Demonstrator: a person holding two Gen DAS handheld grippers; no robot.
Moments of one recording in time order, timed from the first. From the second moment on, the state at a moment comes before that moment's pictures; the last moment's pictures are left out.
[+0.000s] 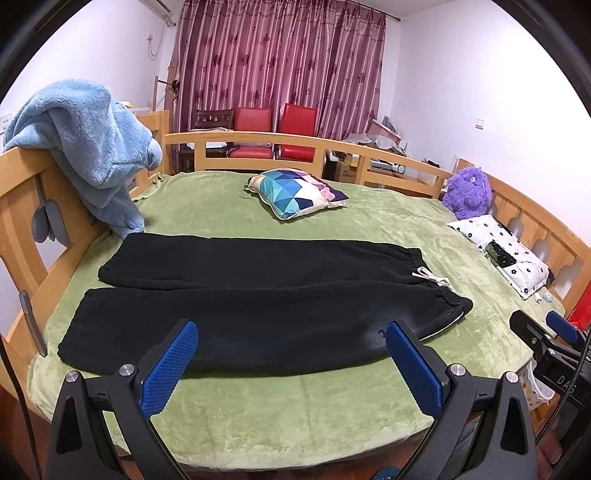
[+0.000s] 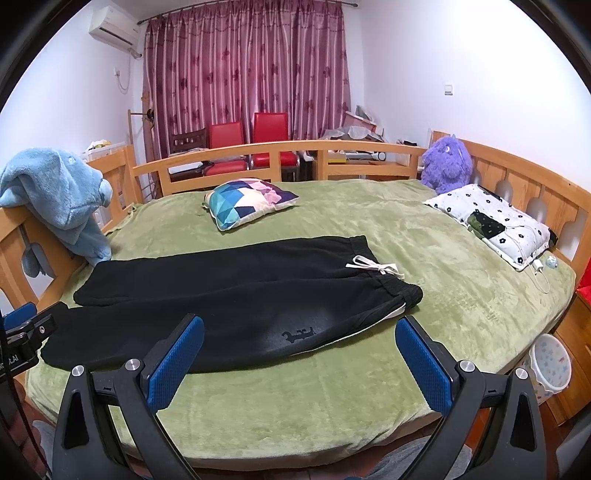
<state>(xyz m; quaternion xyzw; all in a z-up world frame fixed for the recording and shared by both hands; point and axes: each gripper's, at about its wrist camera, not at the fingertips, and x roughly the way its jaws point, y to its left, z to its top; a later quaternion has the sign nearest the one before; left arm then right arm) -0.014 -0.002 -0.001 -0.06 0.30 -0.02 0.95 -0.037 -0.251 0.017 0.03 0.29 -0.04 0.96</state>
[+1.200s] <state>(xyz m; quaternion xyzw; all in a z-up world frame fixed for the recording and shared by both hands) -0.014 -0.003 0.003 -0.06 0.29 -0.03 0.96 -0.041 -0.254 0.016 0.03 0.28 -0.05 0.96</state>
